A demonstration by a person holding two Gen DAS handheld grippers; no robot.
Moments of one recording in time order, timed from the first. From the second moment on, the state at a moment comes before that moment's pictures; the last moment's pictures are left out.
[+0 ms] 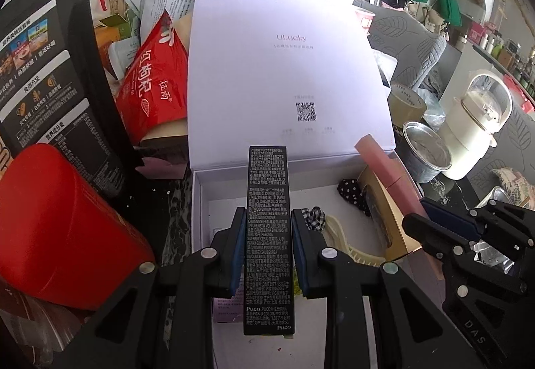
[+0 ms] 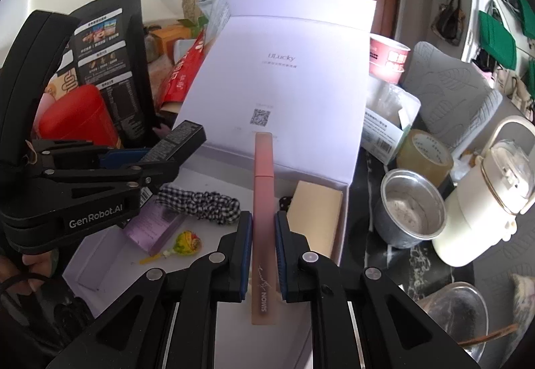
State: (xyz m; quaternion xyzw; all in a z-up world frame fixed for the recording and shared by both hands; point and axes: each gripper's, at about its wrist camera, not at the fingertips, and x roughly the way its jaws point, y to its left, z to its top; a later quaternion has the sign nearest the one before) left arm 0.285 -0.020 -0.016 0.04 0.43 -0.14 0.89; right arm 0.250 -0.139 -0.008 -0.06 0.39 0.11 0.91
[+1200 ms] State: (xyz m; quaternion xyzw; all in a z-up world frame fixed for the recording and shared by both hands) left arm 0.249 -0.022 0.019 0.05 0.43 -0.12 0.89; right arm 0.214 -0.141 0.027 -0.07 0.36 0.09 0.93
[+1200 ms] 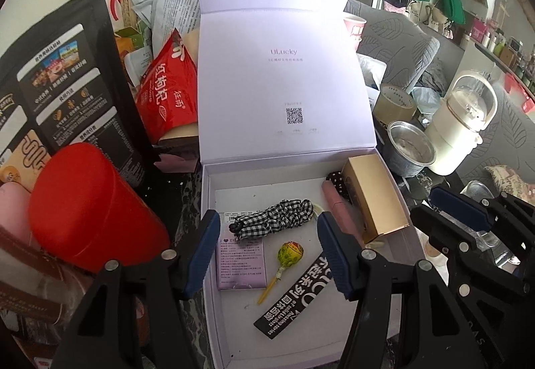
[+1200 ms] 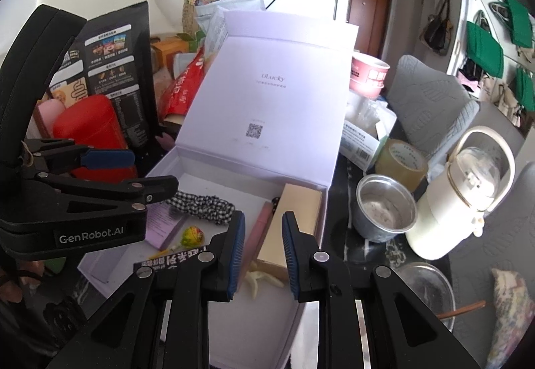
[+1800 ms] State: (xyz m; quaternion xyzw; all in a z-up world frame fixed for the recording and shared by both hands) left arm 0.186 -0.018 0.078 0.05 0.37 -0.12 0.92; right arm 0.157 -0.141 0.081 -0.07 0.30 0.08 0.95
